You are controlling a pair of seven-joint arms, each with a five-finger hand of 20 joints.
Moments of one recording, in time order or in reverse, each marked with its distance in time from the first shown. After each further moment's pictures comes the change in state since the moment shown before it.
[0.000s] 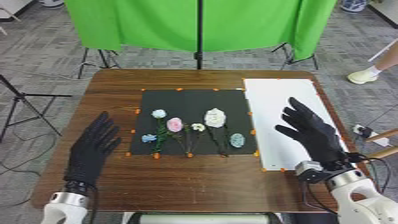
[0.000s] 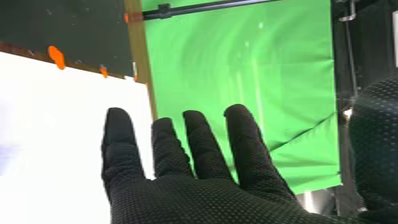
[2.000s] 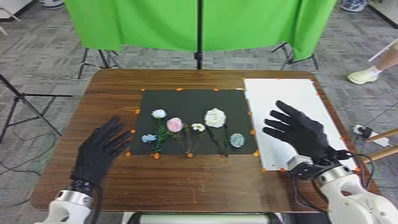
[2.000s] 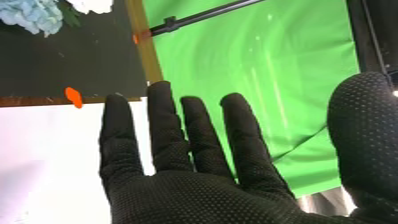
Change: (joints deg) left arm -1.2 -1.0 -0.1 0.9 -0.2 -2.7 -4.9; right arm 2.2 0.6 -4.0 0.3 6.7 3.3 4.3
